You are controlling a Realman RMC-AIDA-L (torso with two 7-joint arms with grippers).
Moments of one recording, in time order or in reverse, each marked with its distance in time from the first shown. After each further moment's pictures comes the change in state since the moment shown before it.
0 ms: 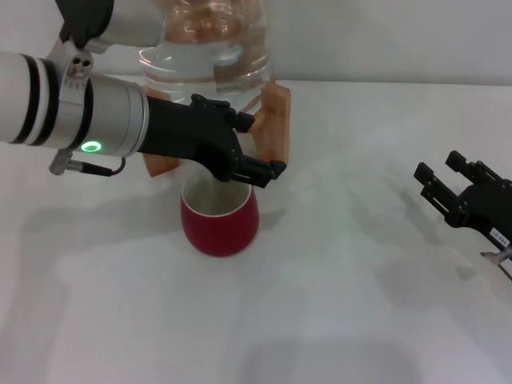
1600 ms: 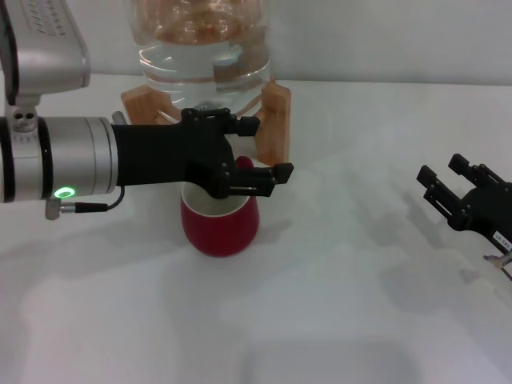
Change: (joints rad) left arm 0.188 -0.003 -0.002 -0.065 -0.359 0.068 0.275; right arm -0.010 -0.002 -0.002 -0.001 -0.002 0.007 -0.001
